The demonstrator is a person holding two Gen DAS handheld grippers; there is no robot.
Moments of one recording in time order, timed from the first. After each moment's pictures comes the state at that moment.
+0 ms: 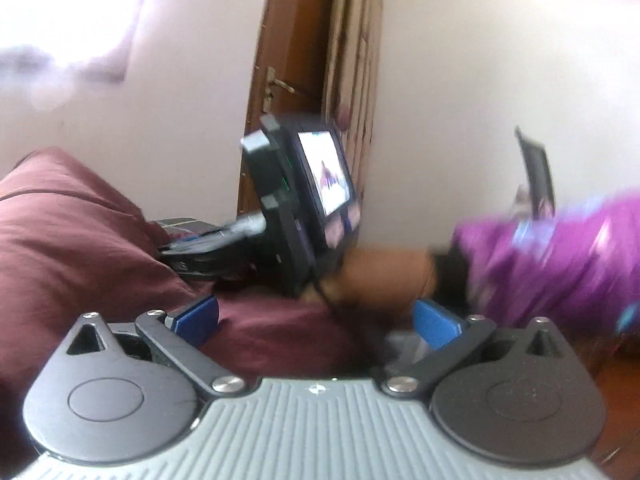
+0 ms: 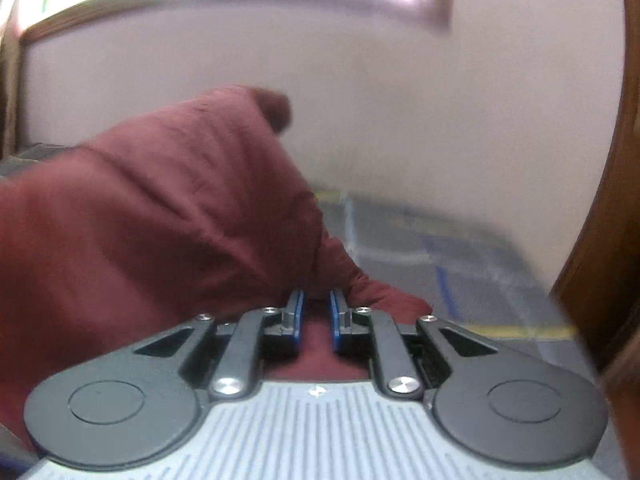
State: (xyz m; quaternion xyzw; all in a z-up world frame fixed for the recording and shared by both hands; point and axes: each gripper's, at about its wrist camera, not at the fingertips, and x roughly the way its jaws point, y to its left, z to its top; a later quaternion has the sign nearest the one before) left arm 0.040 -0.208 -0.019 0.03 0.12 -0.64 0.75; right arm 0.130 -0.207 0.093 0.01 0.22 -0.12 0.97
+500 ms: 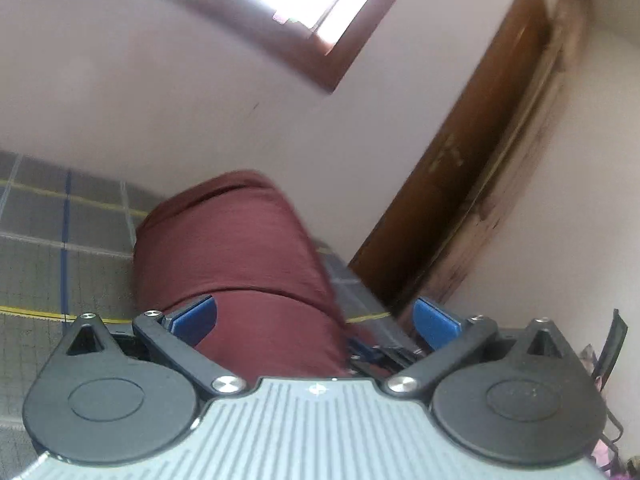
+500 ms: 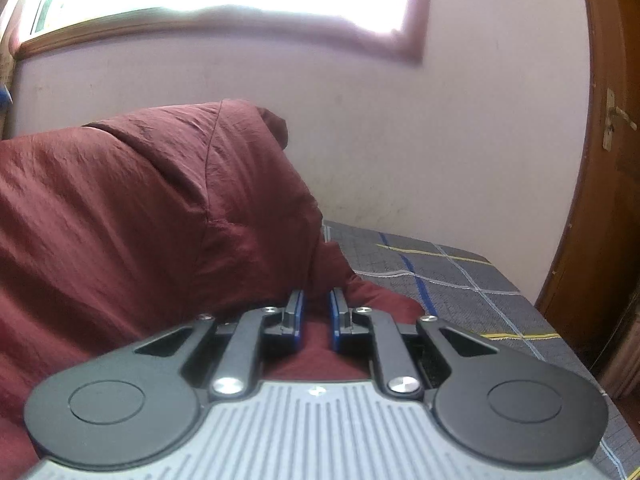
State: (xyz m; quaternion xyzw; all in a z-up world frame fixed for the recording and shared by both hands) left arm 0.182 -0.156 0.062 -0.13 0.27 -0.47 0.83; right arm 0.131 -0.191 0.072 -0.01 0.18 -0.15 0.97
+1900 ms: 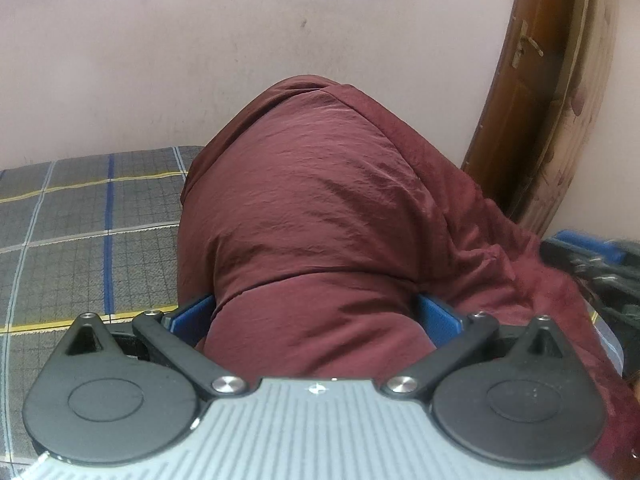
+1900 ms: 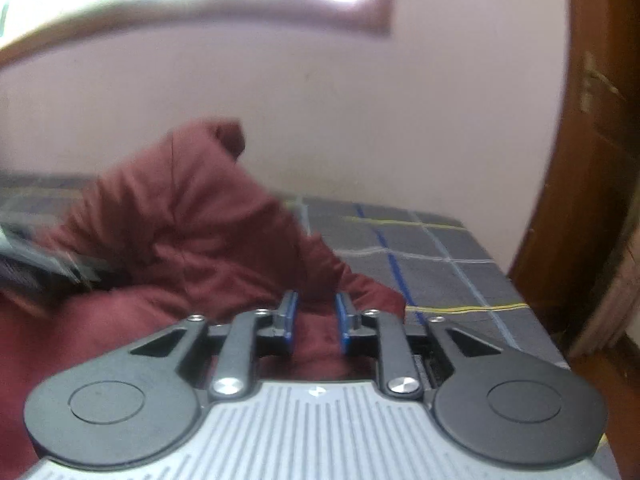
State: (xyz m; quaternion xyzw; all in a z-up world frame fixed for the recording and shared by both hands) left arm 0.219 -0.205 0.009 0.04 0.31 -0.38 0.87; right arm 0.106 -0.180 0.151 0.05 0.22 -0.19 0.95
